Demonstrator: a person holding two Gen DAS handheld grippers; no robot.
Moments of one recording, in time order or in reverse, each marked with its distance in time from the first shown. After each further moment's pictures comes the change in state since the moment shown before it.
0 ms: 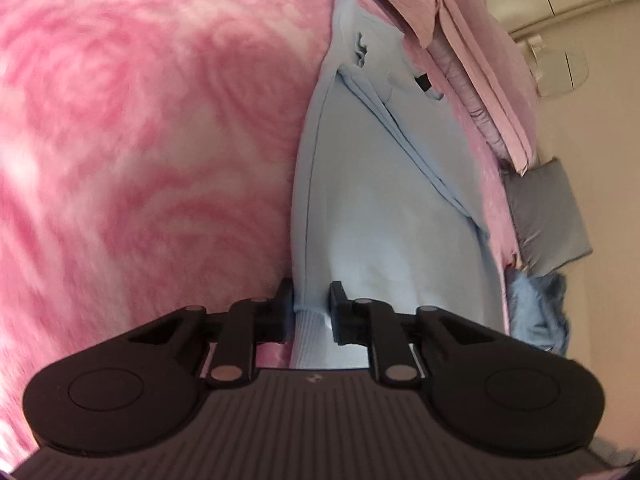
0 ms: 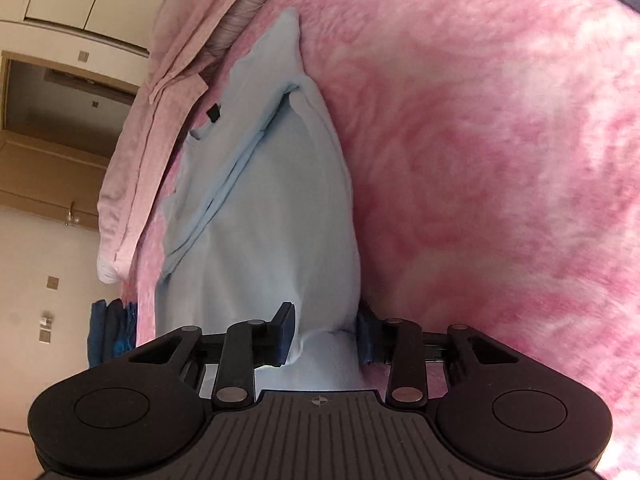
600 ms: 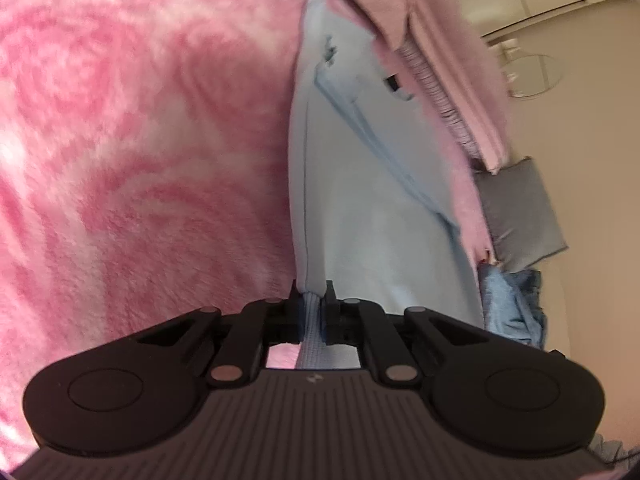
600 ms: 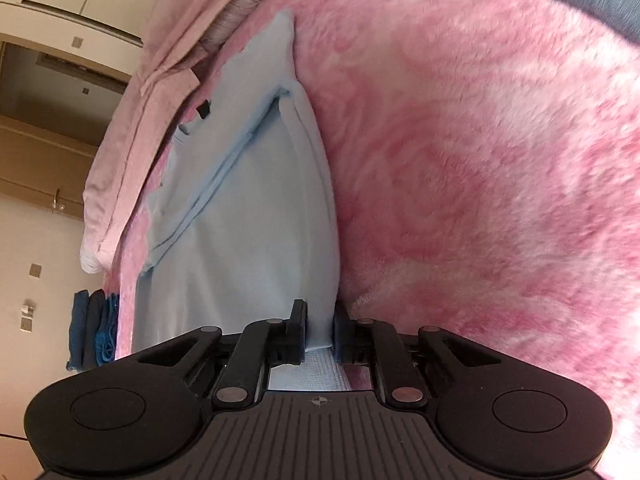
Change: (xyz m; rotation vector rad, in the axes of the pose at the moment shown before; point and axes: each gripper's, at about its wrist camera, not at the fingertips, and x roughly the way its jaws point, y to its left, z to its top) left arm -0.014 -0.011 -0.014 0.032 -0.029 -0.079; right arm -0.013 0.005 0.003 -0.051 0.004 -0.042
